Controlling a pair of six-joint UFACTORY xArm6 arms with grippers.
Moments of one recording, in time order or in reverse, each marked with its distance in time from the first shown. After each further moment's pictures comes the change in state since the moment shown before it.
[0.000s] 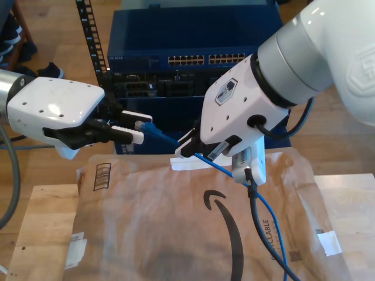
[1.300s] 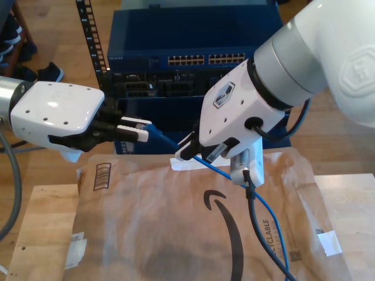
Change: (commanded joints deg) left arm 0.1 -1.6 2.5 -0.4 -3.3 3.7; right arm 0.0 1.0 0.2 0.2 0.0 -0.2
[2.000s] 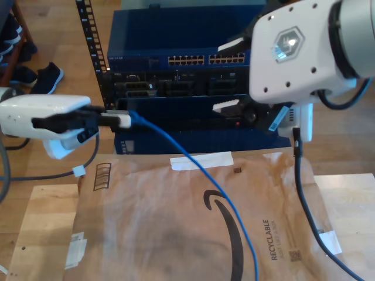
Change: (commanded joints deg) left arm 4.7 8.7 -1.7 -8.6 6.3 -21.7; right arm -2.9 -15.3 8.4 -0.8 -22.9 -22.3
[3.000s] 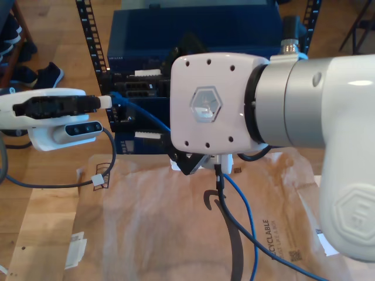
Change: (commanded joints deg) left arm 0.0 4.5 -0.3 -4.2 12.3 -8.3; right arm 22.5 4.2 6.3 0.0 -22.7 -4.0
